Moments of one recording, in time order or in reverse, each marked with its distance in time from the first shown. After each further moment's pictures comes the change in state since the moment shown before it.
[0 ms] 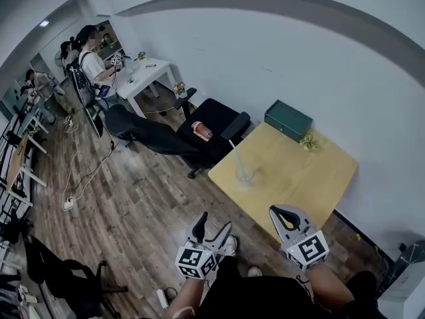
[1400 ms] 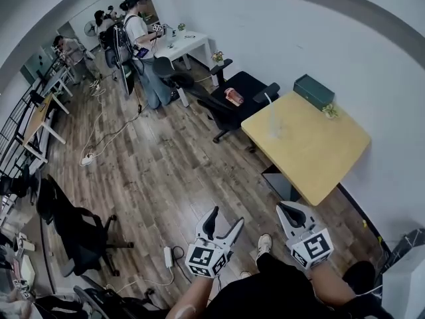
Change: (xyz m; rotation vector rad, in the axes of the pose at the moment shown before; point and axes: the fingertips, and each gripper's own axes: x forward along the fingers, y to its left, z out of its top) left arm -0.264 -0.081 -0.054 -0.016 -0.066 0.119; right arm -0.122 0.233 -0.009 0.036 0.006 0.117
